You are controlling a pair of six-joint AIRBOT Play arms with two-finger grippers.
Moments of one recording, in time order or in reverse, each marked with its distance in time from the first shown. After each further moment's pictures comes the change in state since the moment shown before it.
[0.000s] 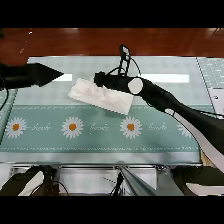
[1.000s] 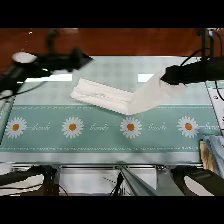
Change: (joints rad) left arm -0.220 -0.463 0.210 -0.173 0.415 -0.002; right arm -0.492 0.487 -0.005 -0.390 0.879 -0.055
